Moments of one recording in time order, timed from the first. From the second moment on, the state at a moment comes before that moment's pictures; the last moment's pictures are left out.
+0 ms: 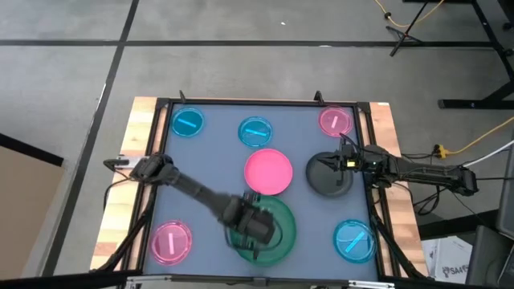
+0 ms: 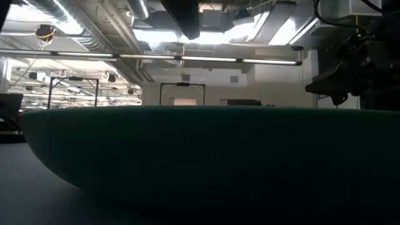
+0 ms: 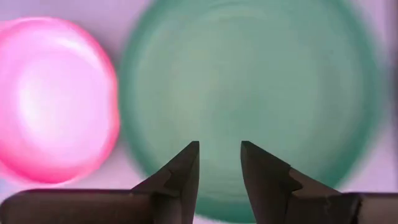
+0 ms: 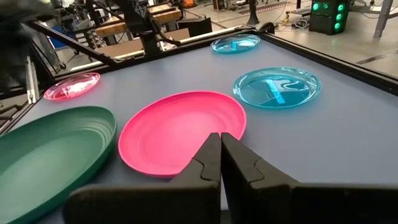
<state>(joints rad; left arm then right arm) -0.43 2.15 2.02 -1.19 -0.22 -0.30 -0.18 0.23 0.01 0.03 -0.02 0.18</state>
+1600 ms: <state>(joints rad) 0.22 1.85 1.26 -0.62 -0.05 -0.48 -0.18 0.23 0.01 0.02 -0.03 0.12</state>
